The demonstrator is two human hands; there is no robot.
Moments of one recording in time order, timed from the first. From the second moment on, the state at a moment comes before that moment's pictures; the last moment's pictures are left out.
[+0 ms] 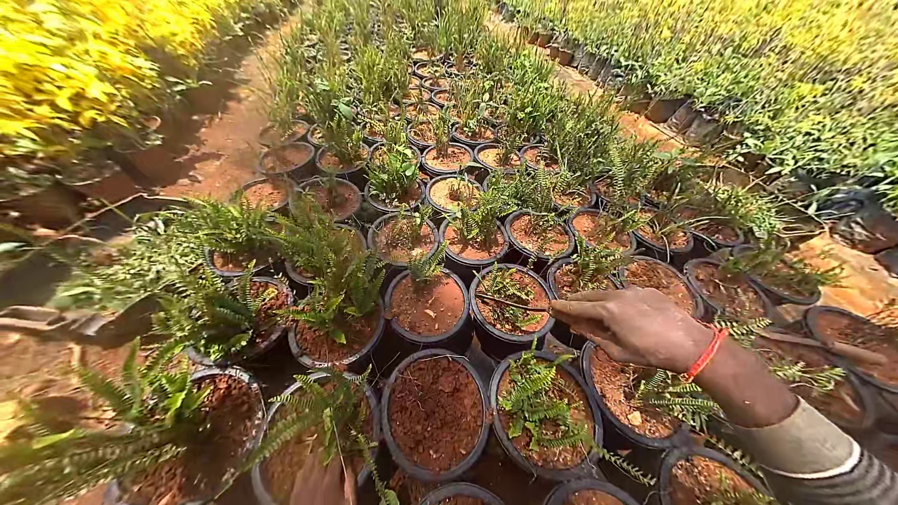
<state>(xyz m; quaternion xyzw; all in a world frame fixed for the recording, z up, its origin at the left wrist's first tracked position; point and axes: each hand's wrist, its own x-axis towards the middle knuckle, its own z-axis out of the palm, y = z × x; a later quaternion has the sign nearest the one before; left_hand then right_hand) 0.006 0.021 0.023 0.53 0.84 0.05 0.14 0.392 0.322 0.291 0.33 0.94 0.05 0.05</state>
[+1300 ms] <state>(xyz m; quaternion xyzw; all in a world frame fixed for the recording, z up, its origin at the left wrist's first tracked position) 0.005 0.020 0.025 0.54 0.83 0.04 0.13 0.342 0.331 0.260 0.59 0.80 -0.09 0.02</state>
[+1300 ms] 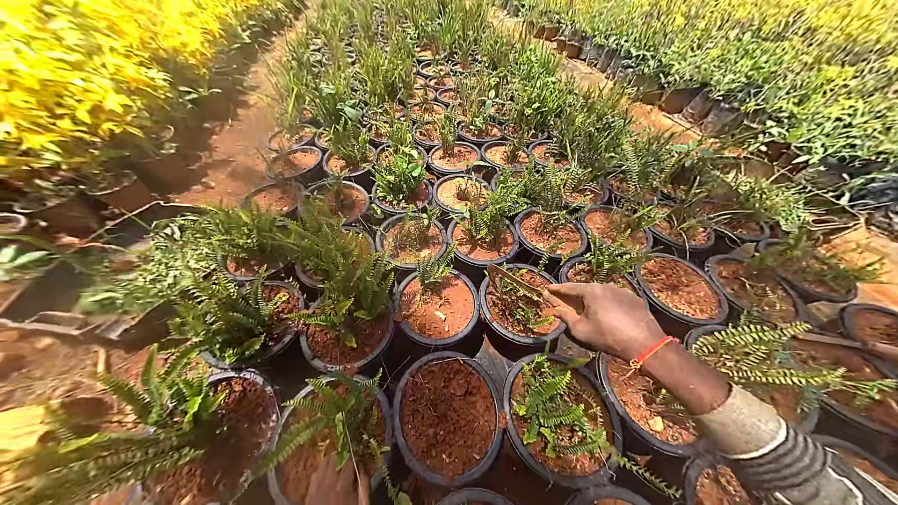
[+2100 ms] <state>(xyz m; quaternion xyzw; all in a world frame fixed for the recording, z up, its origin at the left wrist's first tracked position) 0.003 0.023 0.023 0.52 0.84 0.02 0.12 0.320 0.278 0.141 0.57 0.77 -0.21 0.21</state>
